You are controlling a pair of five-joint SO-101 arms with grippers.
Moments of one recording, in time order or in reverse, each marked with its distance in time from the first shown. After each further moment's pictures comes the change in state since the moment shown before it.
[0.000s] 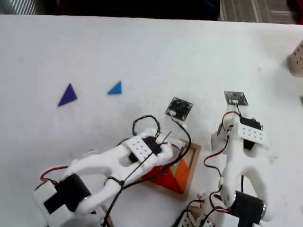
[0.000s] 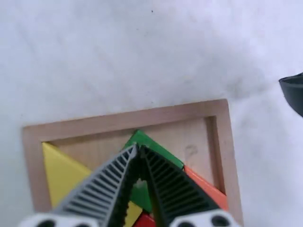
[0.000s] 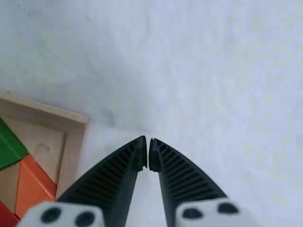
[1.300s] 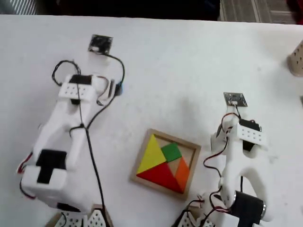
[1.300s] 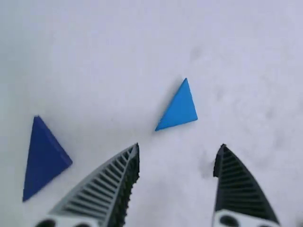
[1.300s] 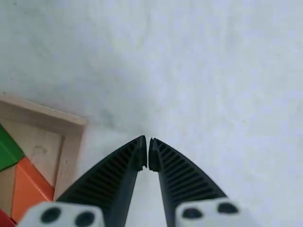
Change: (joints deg) left arm -44.9 10.3 -29.1 18.1 -30.2; right arm 0.0 0.0 1.6 -2.4 0.1
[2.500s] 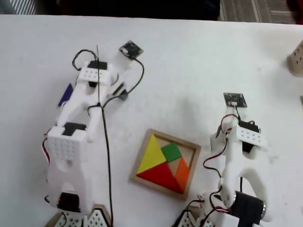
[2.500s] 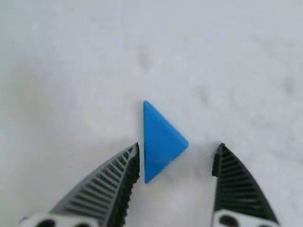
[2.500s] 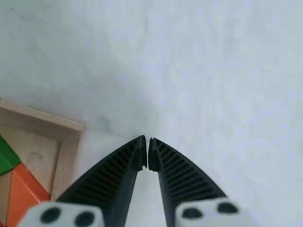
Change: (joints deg) left arm 2.2 31.8 -32.7 12.4 -26.5; right arm 0.1 -0.1 1.6 -2.5 0.0
